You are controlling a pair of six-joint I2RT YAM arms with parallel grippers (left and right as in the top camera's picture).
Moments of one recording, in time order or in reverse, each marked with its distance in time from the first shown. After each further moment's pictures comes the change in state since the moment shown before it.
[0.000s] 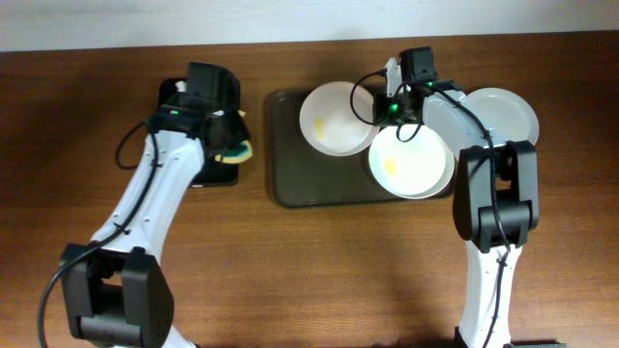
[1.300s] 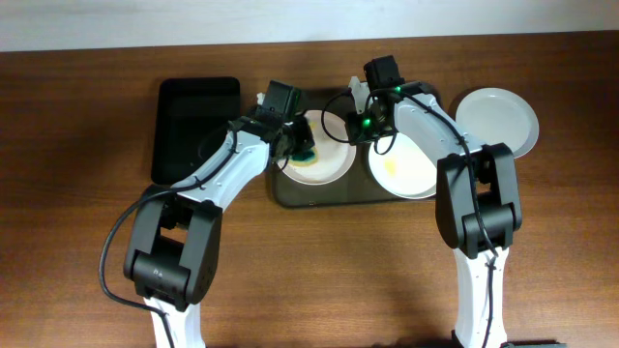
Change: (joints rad) left arm -0.207 0.268 0.000 0.348 0.150 -0.120; right arm 0.122 -0.007 0.011 -0.135 -0.017 -0.081
